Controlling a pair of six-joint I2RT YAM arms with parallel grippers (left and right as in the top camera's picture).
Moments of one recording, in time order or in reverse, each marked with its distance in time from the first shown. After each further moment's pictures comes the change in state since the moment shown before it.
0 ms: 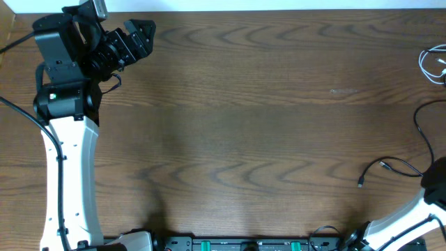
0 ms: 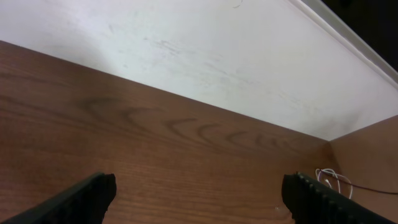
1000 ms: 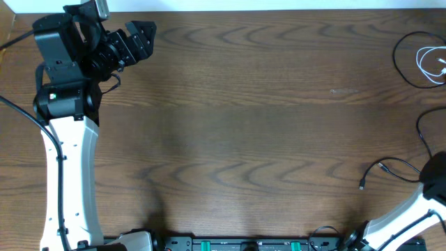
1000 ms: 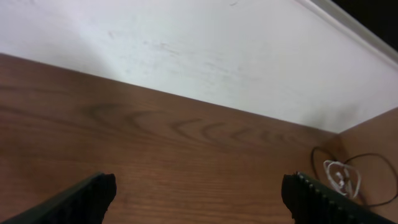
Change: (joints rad) left arm 0.000 0.000 0.000 0.000 0.000 0.067; right arm 0.036 0.035 0.000 -0.244 -0.104 0.035
